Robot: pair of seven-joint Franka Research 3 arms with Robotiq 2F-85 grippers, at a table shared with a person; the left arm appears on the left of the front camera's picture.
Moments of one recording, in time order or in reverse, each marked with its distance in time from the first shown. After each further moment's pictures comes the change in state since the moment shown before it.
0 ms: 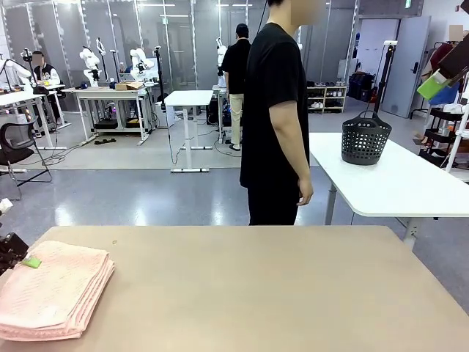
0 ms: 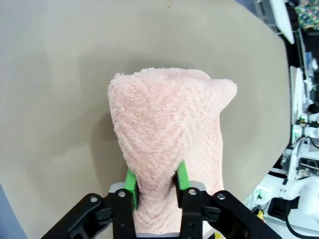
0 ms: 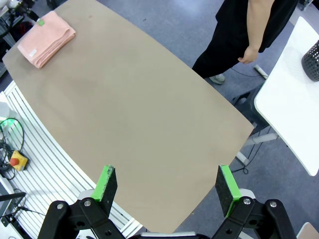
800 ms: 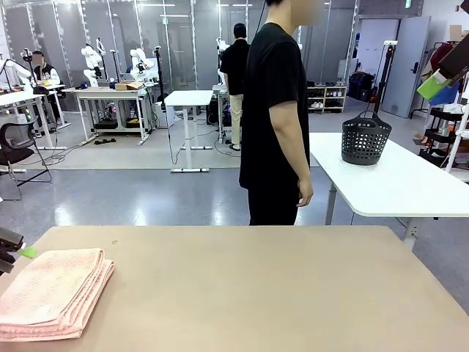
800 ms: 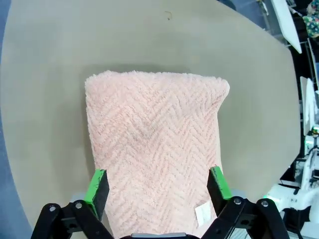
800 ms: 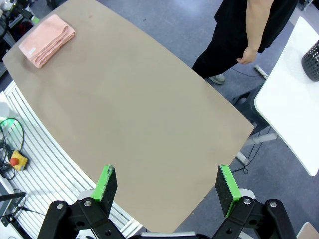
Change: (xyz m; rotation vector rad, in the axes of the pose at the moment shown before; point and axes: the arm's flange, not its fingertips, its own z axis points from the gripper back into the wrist) left arm -0.024 -0.021 0.016 0.068 -0.093 -0.031; right arm 0.000 0.000 0.000 0.000 0.000 0.000
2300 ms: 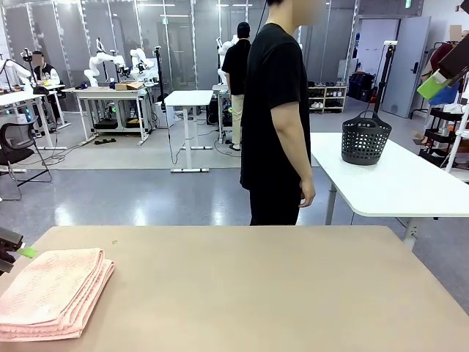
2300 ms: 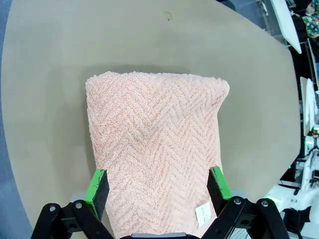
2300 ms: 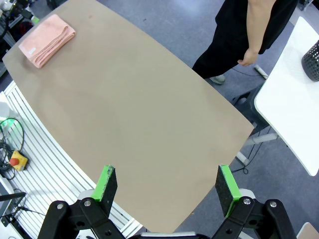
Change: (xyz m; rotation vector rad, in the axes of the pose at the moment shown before) left arm 0.003 0.001 0.002 0.003 -0.005 0.000; right arm 0.000 0.000 0.000 0.000 0.000 0.000
